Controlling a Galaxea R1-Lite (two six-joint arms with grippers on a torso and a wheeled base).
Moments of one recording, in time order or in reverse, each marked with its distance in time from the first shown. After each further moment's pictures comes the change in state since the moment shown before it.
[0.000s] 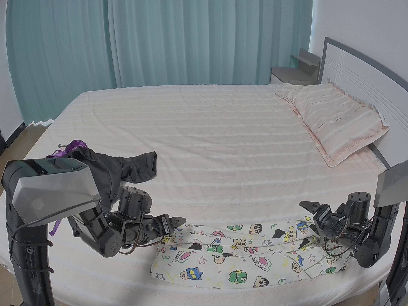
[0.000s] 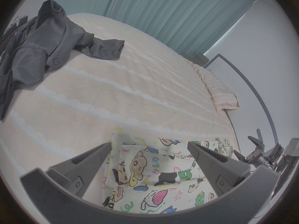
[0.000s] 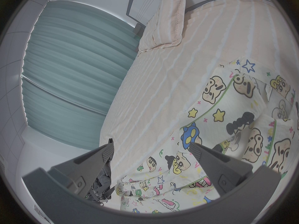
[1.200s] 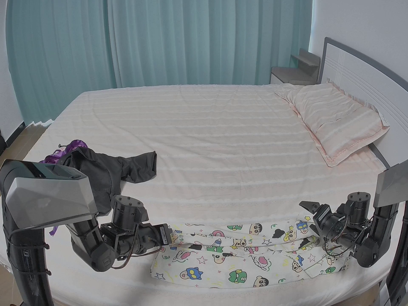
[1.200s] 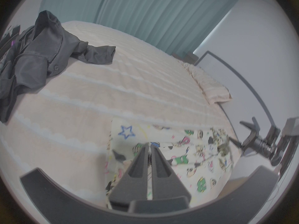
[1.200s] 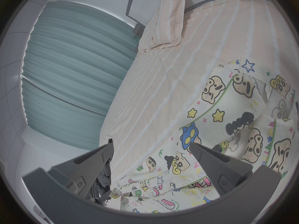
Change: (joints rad) left arm -0.034 -0.034 0.171 -0.197 0.002 0.059; right arm -0.002 0.005 -0.004 0.000 0.000 0.001
